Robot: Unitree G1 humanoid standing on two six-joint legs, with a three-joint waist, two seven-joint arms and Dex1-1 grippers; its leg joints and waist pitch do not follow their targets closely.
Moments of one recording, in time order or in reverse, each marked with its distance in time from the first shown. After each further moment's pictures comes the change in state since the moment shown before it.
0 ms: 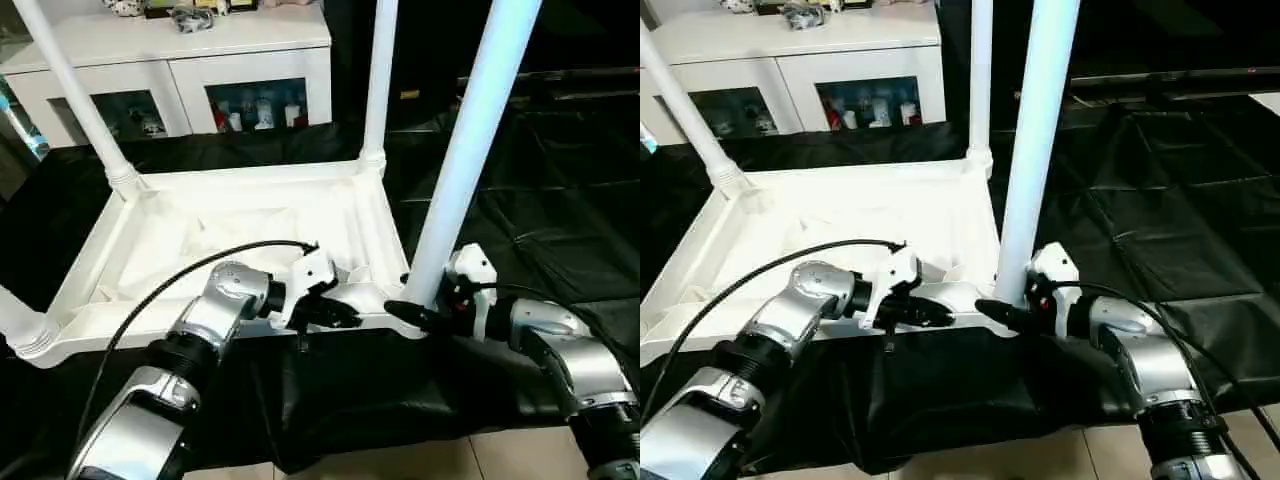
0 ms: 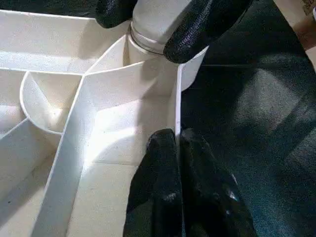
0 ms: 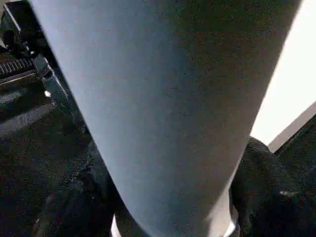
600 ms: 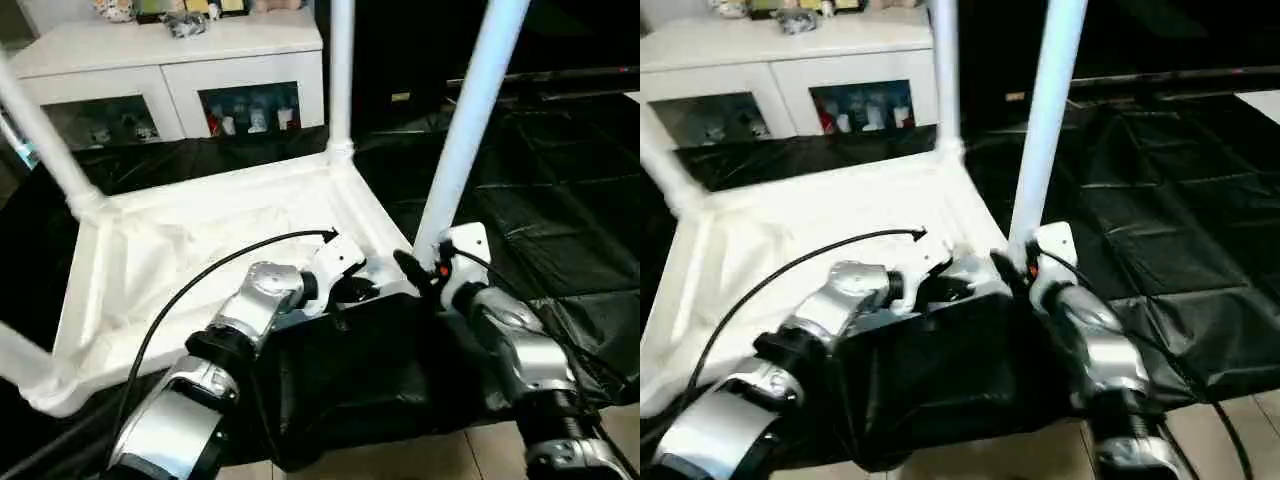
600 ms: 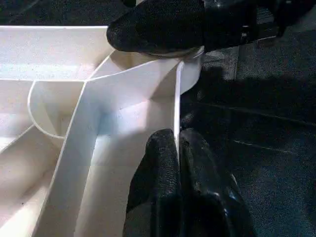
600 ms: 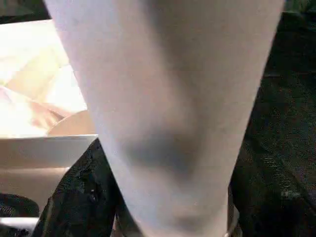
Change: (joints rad) left arm -0.075 -0.159 0.037 0.128 0.059 0.030 0.390; right arm -0.086 0.272 -0.126 0.141 -0.100 -0.022 -0.613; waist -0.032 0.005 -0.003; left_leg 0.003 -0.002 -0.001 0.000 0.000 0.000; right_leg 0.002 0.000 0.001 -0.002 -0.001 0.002
